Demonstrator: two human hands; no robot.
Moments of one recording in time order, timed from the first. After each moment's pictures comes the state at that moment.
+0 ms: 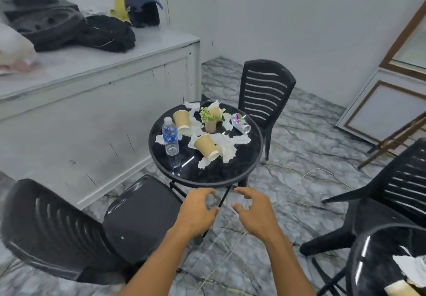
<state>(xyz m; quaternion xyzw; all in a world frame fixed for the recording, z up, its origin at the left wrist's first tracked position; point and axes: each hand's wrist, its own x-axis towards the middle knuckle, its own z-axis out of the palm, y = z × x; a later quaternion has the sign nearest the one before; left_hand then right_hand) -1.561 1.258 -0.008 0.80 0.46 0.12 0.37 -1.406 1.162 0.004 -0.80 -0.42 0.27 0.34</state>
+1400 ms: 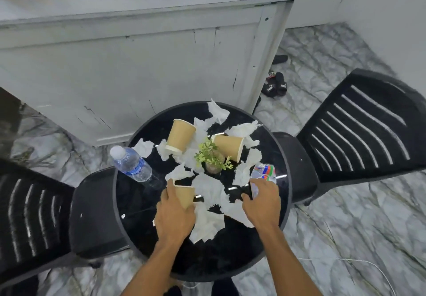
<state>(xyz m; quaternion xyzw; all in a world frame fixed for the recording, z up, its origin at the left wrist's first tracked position) -1.307 1.517 -0.116 0.44 0.84 0.13 0.27 -1.096 1.565 -0.126 -0.76 -0.57 0.25 0.17</state>
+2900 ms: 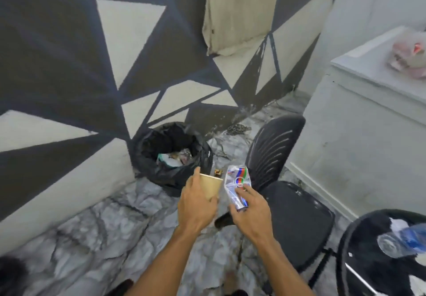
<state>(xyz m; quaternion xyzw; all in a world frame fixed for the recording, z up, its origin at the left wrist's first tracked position) -1.656 1.094 -0.034 0.06 0.93 0.35 0.06 -1.583 1.238 -0.054 -0.21 -0.89 0.38 0.12</state>
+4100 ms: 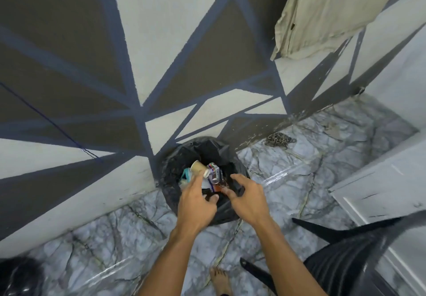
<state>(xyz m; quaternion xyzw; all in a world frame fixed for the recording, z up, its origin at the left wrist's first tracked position) -2.013 1.039 -0.070 -0.06 0.91 0.39 0.12 -2.003 1.194 -0.058 -0.12 -0.90 0.42 -0.04</state>
